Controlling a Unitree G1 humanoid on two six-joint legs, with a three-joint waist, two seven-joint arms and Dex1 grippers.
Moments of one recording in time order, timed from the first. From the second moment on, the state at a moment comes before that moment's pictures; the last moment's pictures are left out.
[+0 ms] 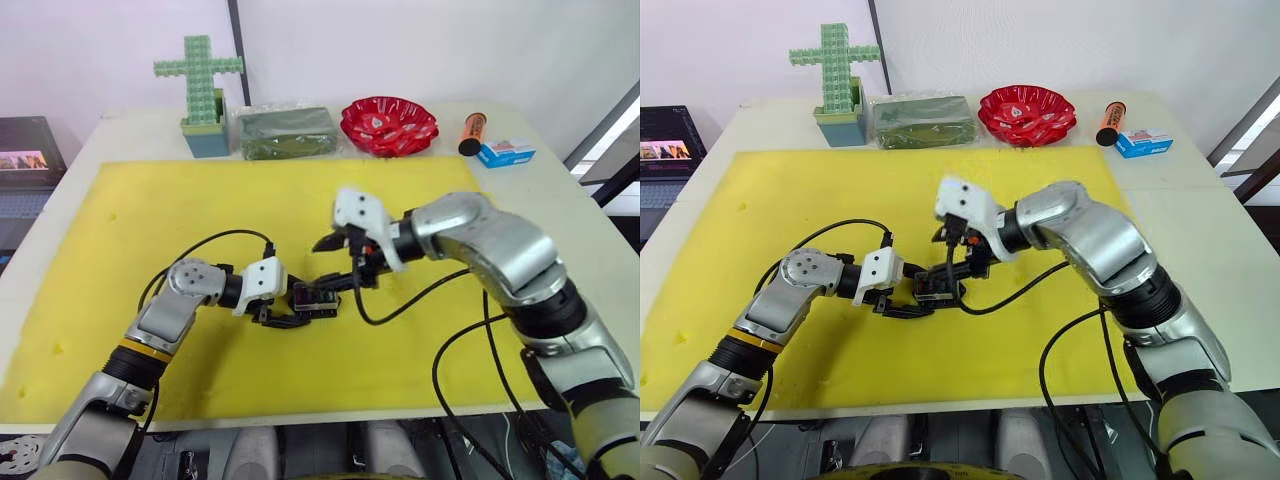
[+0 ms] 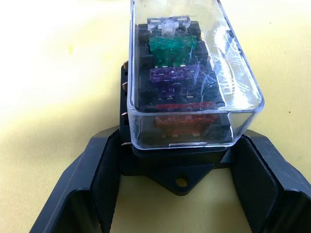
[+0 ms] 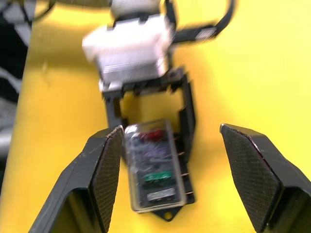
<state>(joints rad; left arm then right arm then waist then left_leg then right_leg) -0.45 0.57 -0.31 0.14 -0.14 0.04 -1.24 -0.85 -0.61 0.34 -0.33 0.42 1.02 1.02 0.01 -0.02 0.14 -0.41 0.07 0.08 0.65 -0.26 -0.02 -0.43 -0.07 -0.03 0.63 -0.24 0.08</state>
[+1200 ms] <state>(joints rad) -0.44 0.56 -0.31 0.14 -0.12 0.08 -1.23 -0.54 -0.54 0.45 -0.17 0.24 0.49 1.00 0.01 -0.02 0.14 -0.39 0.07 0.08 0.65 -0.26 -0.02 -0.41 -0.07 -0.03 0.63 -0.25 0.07</state>
